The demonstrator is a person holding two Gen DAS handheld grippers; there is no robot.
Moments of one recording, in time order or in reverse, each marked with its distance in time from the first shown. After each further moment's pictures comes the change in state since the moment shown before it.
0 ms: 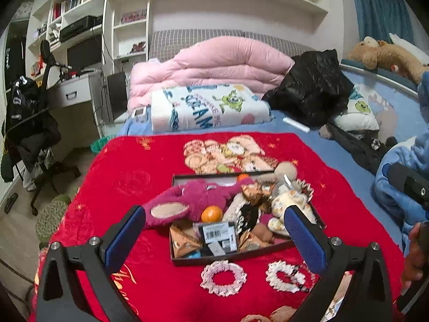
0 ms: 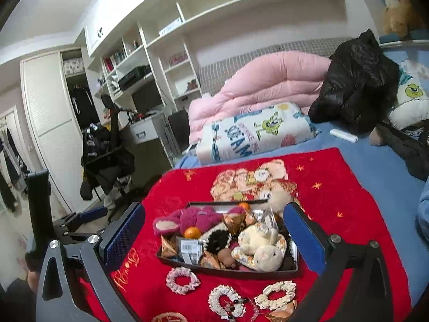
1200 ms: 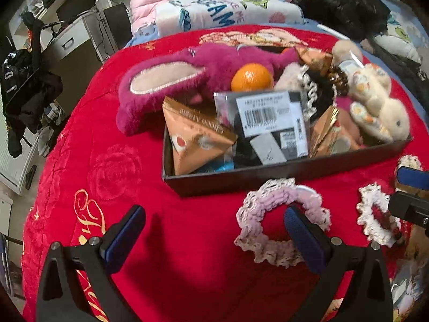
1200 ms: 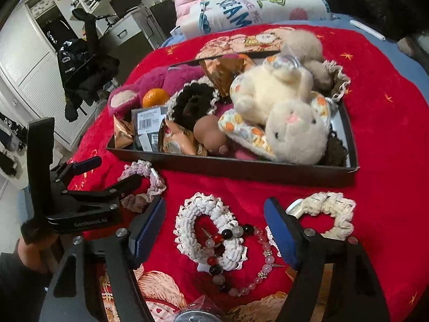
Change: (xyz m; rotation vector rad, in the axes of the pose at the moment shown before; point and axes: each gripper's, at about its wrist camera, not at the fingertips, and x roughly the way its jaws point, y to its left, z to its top) left arm 0.151 0.010 -0.102 0.065 0.419 0.161; right arm 0.138 -0.034 -0.129 0.037 0.584 -0.001
